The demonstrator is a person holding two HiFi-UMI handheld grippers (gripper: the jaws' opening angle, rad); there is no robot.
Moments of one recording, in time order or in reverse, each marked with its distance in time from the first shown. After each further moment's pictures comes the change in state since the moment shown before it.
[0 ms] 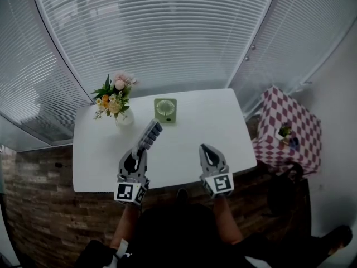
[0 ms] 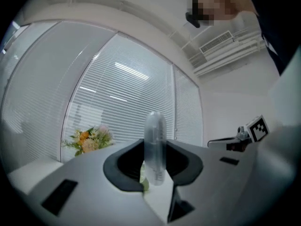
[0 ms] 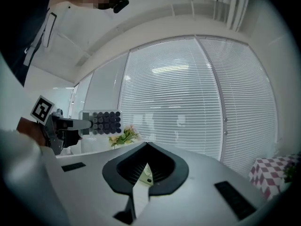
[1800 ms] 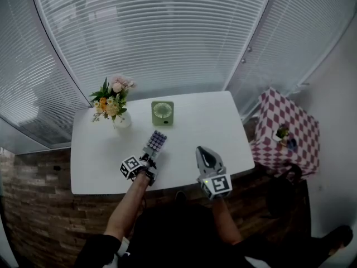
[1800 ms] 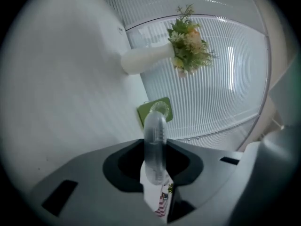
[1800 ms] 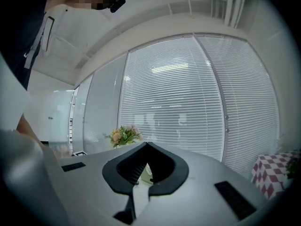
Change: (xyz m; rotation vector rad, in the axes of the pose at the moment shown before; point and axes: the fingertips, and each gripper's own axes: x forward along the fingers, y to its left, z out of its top) left arm 0.065 0.035 -0.258 -1.290 0.402 0.097; right arm -0.002 0.001 -0.003 0.035 0.012 0.018
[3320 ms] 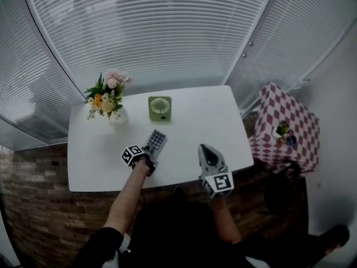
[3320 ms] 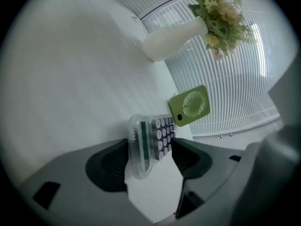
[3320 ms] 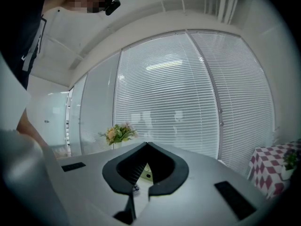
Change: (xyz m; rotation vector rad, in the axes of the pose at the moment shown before) left arm 0.036 0.073 -0.002 -0.038 0.092 0.365; right arm -0.002 -0.033 -0.017 0.024 0.029 -0.058
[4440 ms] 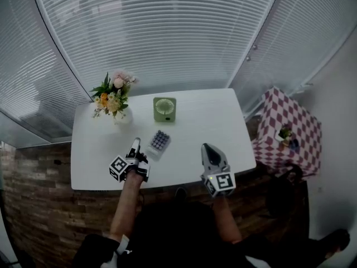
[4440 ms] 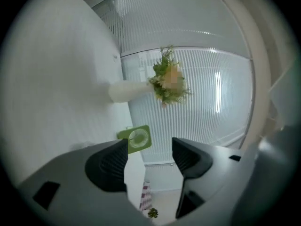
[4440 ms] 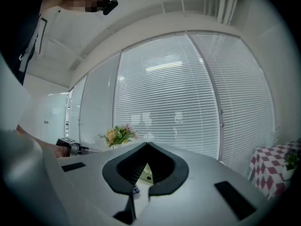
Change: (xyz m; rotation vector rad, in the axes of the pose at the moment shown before) left arm -0.142 -0.099 0.049 -0.055 -0.357 -0.517; right arm 0.004 0.001 0.004 -0.003 -0.018 -0.010
